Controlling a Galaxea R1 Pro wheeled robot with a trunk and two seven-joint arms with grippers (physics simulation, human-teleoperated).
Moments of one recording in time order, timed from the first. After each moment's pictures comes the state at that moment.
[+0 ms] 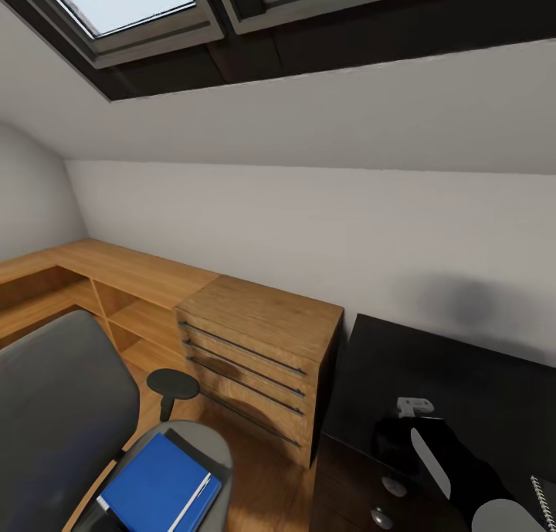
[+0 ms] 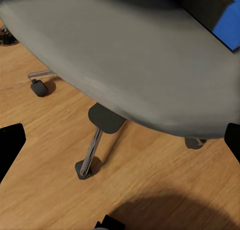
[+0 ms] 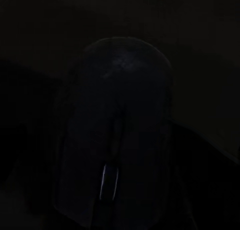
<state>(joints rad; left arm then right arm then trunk) -0.03 0.00 -0.09 -0.02 0.59 -0.85 -0.06 -0.50 -0.18 0.14 -0.76 -0.27 0.55 -0.06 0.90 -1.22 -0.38</state>
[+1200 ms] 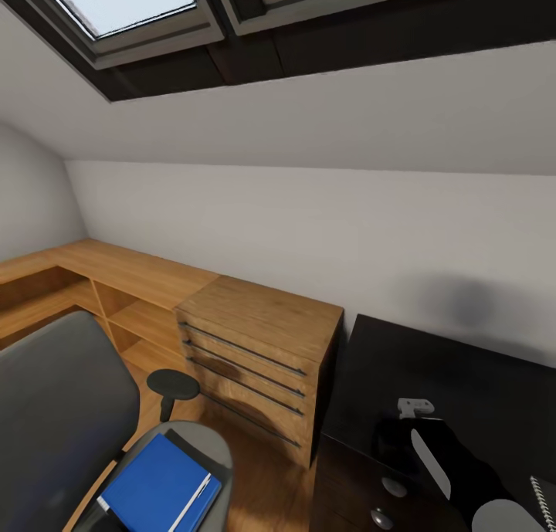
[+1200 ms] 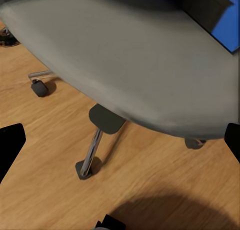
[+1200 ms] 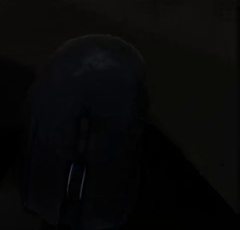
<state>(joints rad) -0.03 0.00 -0.09 -0.02 0.59 -0.85 -0.06 -0.50 -0.18 0.14 -0.75 -0.26 0.55 -0.06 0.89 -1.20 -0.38</state>
